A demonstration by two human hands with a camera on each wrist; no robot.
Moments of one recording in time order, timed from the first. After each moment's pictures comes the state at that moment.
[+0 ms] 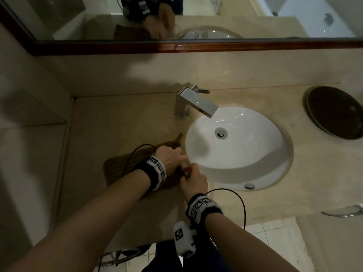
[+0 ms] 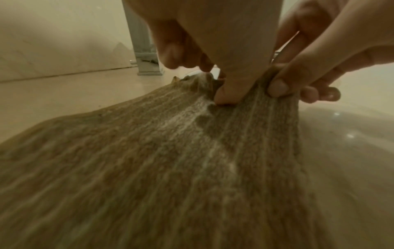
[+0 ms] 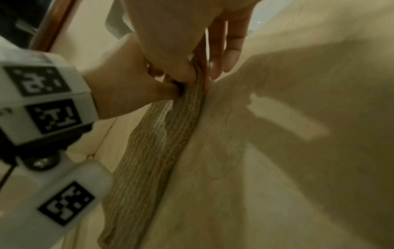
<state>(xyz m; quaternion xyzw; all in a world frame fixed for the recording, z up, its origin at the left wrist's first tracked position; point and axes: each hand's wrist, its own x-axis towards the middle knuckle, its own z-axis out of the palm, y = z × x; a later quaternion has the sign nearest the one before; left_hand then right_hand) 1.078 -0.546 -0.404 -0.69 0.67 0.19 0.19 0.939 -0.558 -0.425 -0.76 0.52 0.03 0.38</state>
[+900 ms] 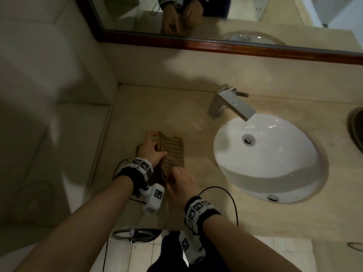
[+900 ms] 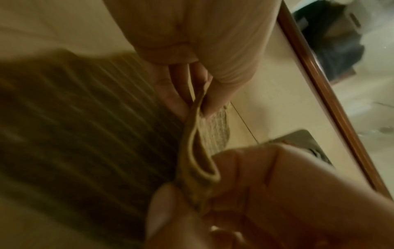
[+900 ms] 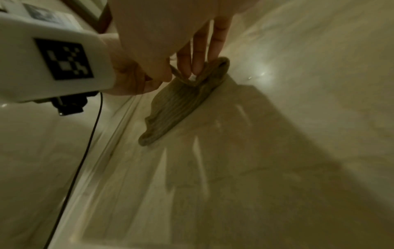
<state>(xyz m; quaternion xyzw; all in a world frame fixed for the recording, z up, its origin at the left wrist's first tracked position) 1.132 -0.426 -0.422 -0.84 0.08 0.31 -0.43 0.976 -0.486 -0.429 -0.92 0.18 0.05 0.33</state>
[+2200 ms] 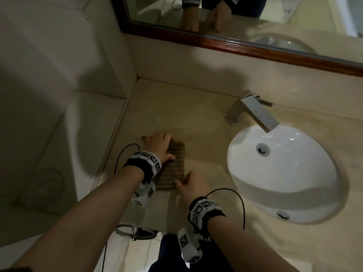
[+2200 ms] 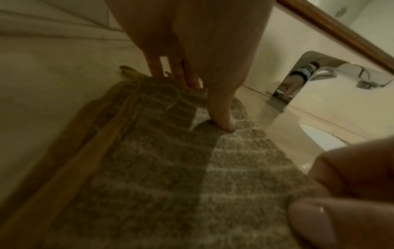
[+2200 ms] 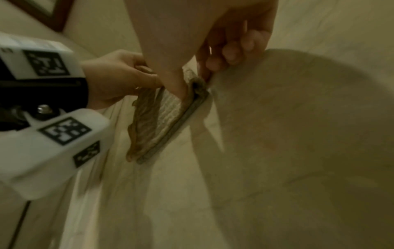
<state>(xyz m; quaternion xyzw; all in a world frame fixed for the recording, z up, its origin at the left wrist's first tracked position) 1.166 -0.423 -0.431 -0.91 0.34 0.24 -0.02 0.998 -0.494 -0.423 -0.84 0.37 0.22 0.34</state>
